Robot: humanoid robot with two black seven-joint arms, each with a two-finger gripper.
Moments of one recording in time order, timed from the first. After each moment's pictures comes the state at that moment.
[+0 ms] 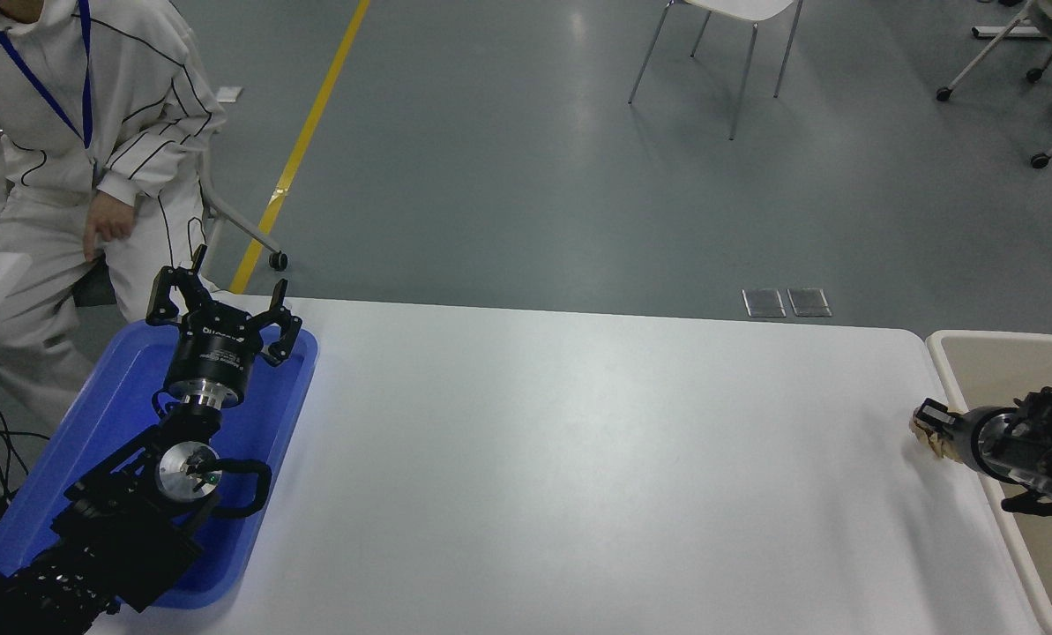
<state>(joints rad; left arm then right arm) -0.62 0.18 -0.87 -0.41 -0.09 -0.57 -0.51 1.06 -0.55 -0.88 0.71 -0.19 -0.04 -0.06</state>
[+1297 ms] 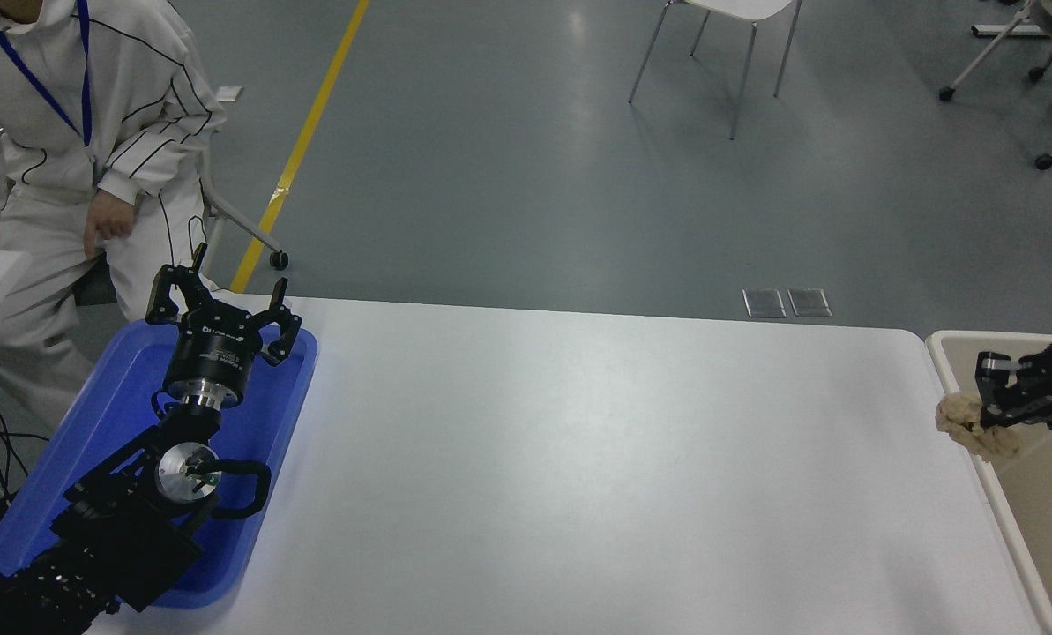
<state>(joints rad) -0.62 0.18 -0.87 -0.41 -0.09 -0.57 -0.51 2.08 -0.75 -1.43 1.37 -0.25 0.56 -0.05</state>
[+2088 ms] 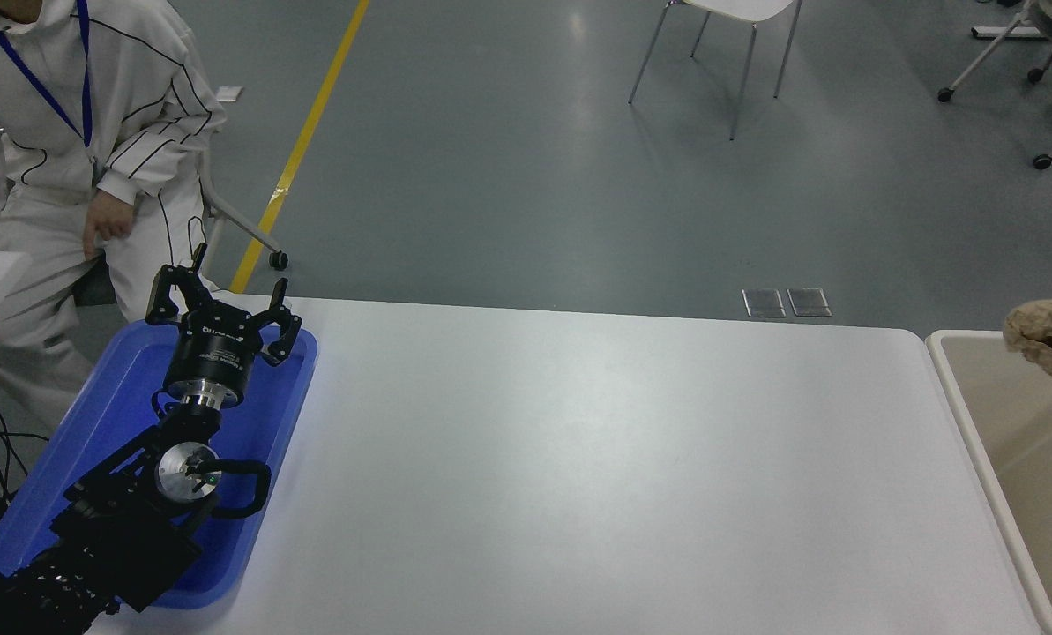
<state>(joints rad) -0.62 0.18 -0.87 -0.41 -0.09 -0.57 -0.51 2.52 -0.75 -1.61 1.44 -0.30 0.77 -0.06</state>
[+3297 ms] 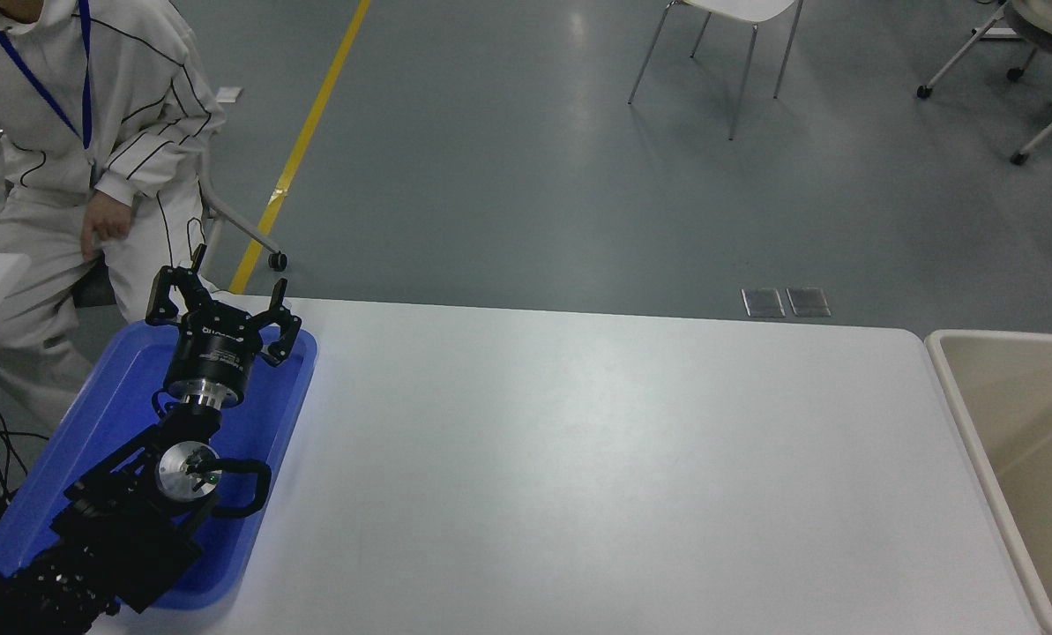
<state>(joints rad) -0.62 0.18 -0.87 -0.41 -0.09 -0.57 -0.51 2.31 -0.95 -1.78 1.31 -0.29 0.43 -0.05</state>
